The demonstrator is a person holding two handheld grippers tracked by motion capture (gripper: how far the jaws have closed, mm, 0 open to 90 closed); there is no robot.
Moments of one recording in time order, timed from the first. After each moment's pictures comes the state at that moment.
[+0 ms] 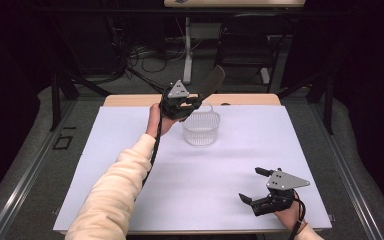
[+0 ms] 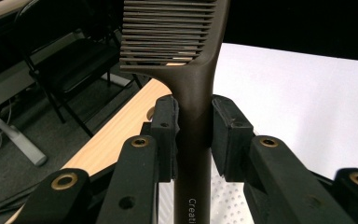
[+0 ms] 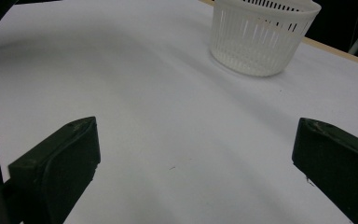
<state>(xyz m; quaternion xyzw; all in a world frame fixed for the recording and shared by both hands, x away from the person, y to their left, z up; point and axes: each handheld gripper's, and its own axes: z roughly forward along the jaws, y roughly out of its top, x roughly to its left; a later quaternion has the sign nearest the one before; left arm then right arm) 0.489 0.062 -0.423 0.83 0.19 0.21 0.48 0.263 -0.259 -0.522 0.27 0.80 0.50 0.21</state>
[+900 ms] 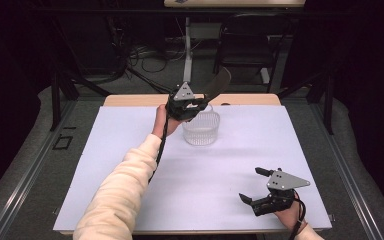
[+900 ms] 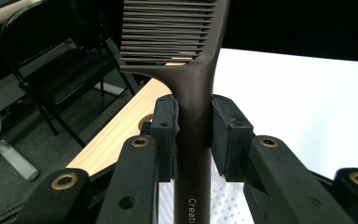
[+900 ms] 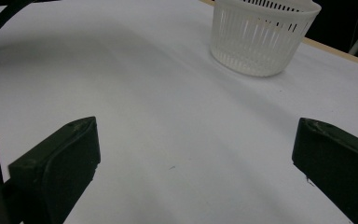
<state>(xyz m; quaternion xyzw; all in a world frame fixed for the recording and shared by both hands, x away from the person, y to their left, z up) 0.497 0.047 -0.438 0.83 0.16 0.21 0.49 0.263 -0.259 -0.522 0.27 0.80 0.50 0.20</state>
